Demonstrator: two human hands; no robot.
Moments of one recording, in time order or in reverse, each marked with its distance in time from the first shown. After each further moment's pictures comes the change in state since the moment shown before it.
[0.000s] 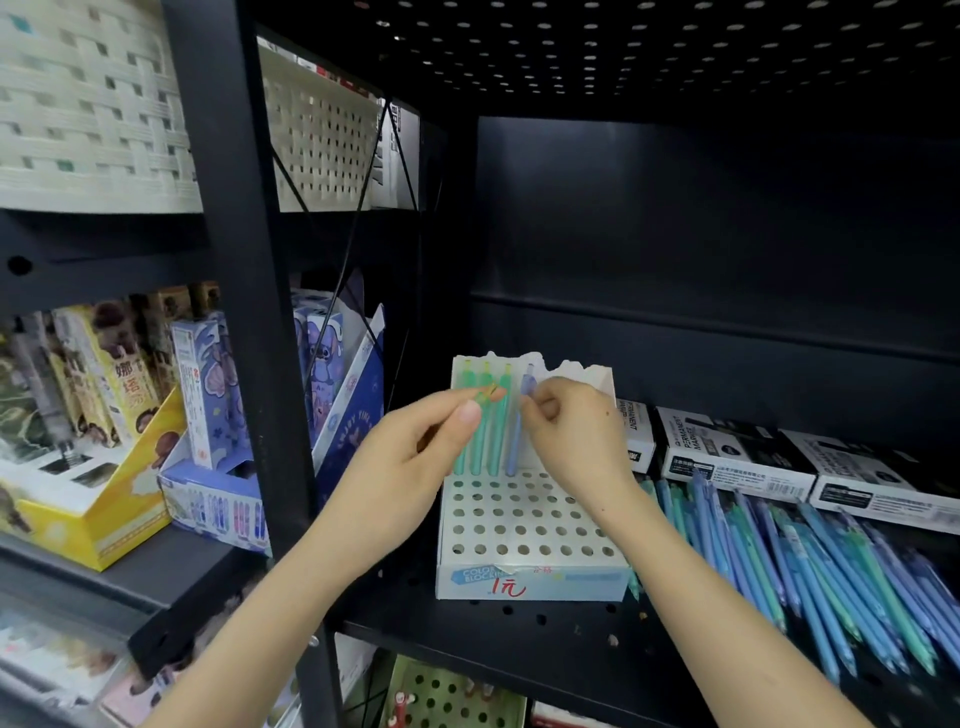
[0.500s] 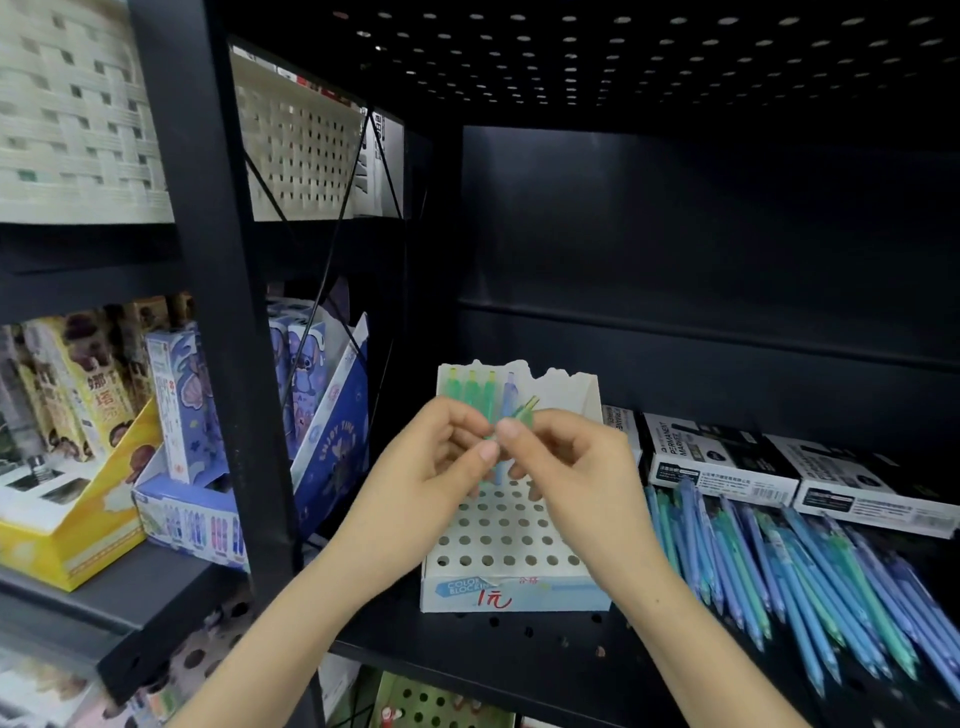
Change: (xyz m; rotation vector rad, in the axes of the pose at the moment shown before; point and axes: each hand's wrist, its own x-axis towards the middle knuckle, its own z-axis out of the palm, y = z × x) left_hand 0.005 -0.022 0.017 -0.042 -0.009 -0.004; right_hand -0.050 -0.031 -0.038 0.588 -0.075 -0.026
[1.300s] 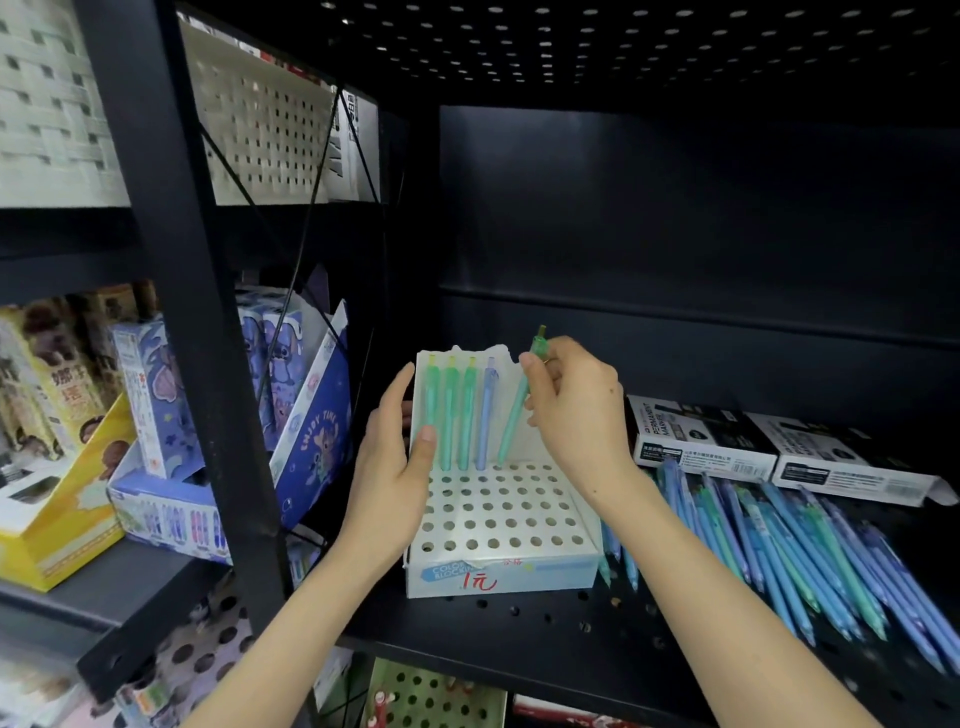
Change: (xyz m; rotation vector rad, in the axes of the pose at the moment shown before) left_hand 0.010 -0.062 0.007 0.145 0.220 -0.020; right_hand 0.053 0.035 -0.008 -0.421 0.202 -0.054
